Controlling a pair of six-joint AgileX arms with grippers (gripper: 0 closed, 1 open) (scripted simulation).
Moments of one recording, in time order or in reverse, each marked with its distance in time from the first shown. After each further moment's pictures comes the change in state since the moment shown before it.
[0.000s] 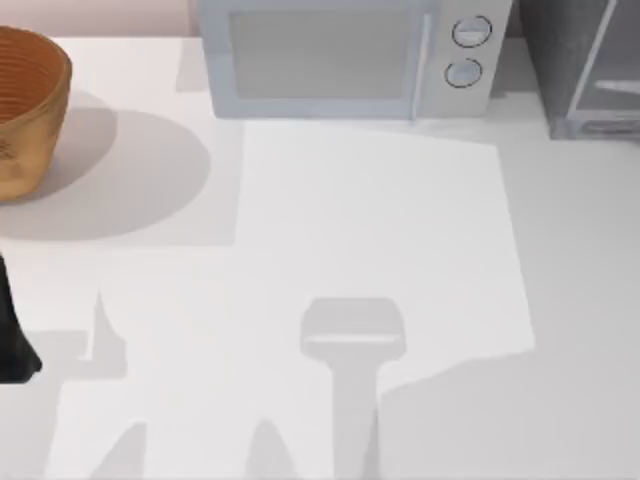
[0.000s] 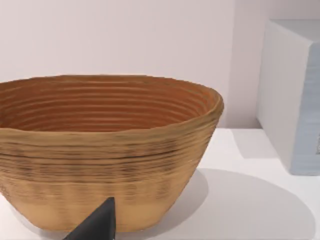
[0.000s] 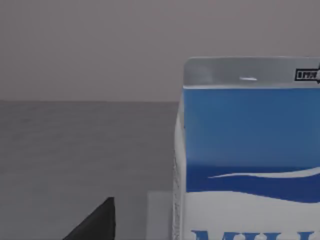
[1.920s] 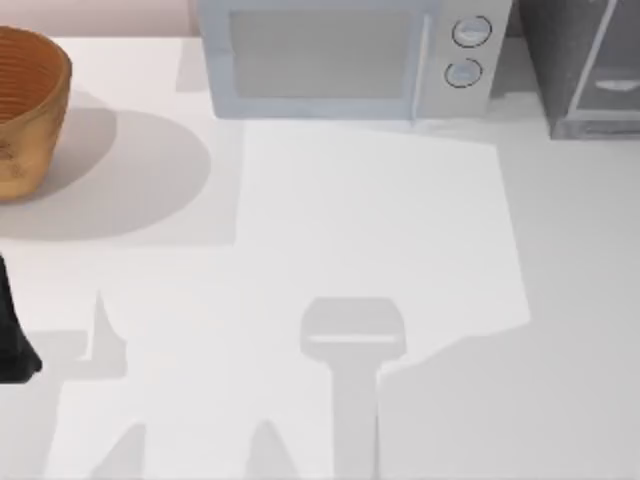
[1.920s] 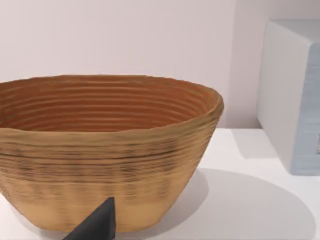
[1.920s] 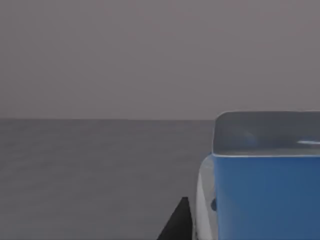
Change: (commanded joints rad) left arm 0.000 0.000 0.000 0.000 0.000 0.000; right arm 0.020 0.073 0.189 -0.115 0.025 0.000
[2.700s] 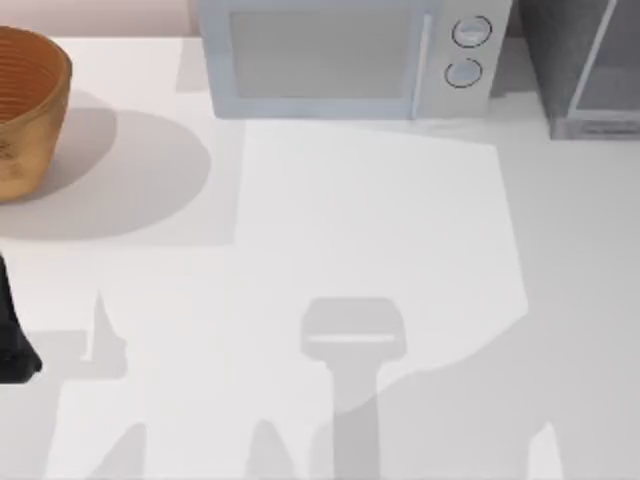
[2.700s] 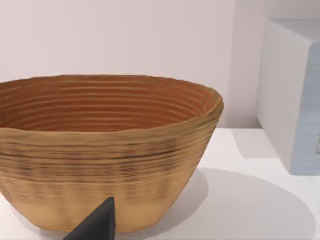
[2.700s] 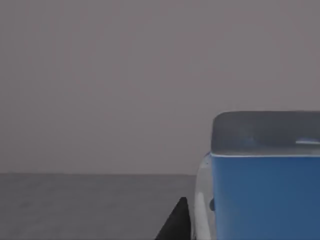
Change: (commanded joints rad) left arm 0.000 0.000 0.000 0.000 0.000 0.000; right arm 0.000 -0.139 -0.015 -0.115 -0.005 0.003
